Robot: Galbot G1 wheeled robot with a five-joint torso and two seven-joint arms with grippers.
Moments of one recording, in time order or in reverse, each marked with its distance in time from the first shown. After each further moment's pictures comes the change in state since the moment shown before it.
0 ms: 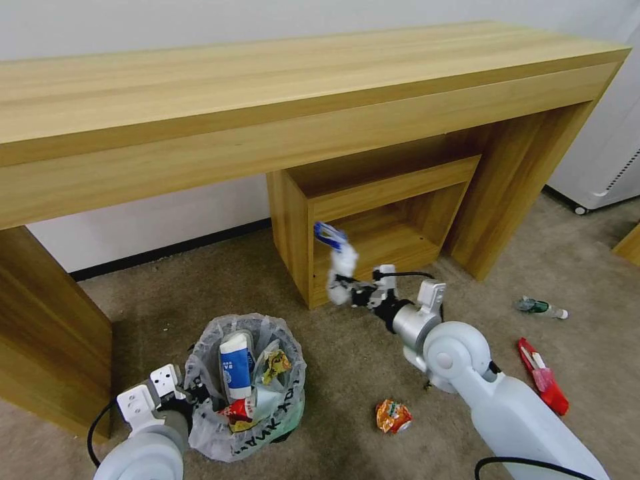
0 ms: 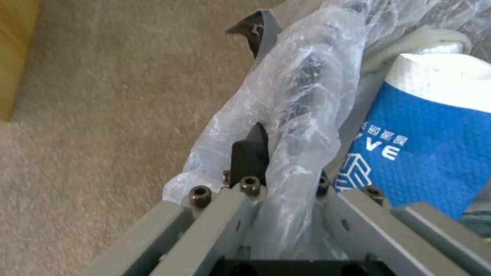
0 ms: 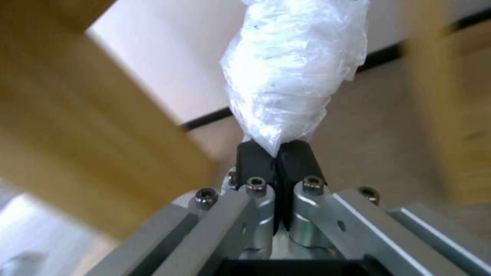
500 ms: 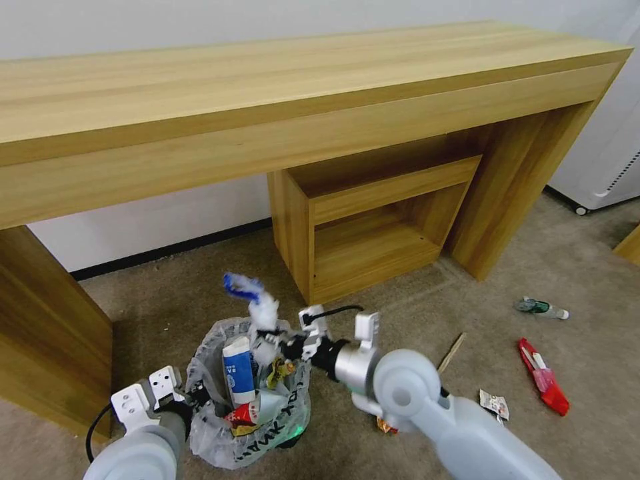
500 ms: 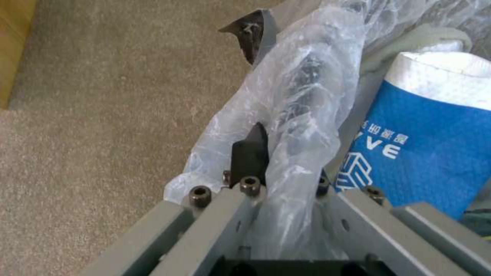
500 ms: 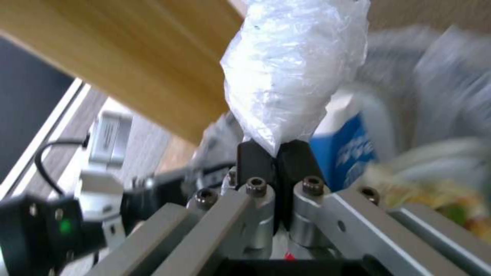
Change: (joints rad) left arm 0.004 0.001 -0.030 -0.024 -0.060 0.009 -0.028; right arm 0.036 0.039 -0.259 0.026 0.110 -0.099 0.113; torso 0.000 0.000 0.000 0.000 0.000
